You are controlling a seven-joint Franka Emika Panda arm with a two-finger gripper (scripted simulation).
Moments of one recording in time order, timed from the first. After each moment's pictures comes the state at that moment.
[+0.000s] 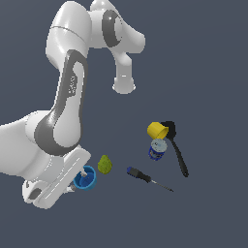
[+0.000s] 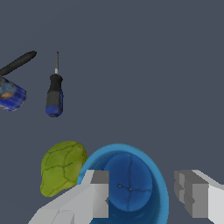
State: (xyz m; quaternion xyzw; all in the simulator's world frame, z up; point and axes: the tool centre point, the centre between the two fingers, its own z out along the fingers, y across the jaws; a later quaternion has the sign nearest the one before) arm 0.181 -0.165 0.121 -0.88 -0.42 -0.12 0.19
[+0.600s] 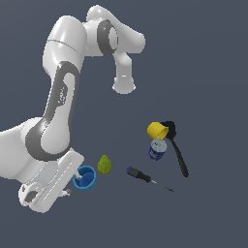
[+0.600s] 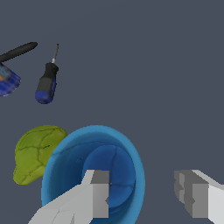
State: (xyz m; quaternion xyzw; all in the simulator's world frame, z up) arm 0.187 -0.188 0.095 -0.85 -0.45 -0.16 0.20
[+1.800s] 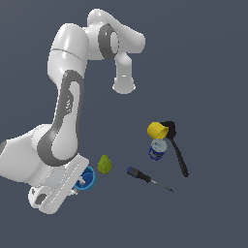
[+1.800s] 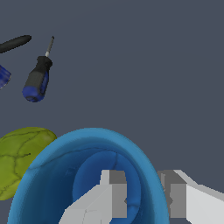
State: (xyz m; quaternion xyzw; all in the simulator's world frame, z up) arm 0.190 -0.175 0.068 -0.85 -0.46 -0.16 0.20
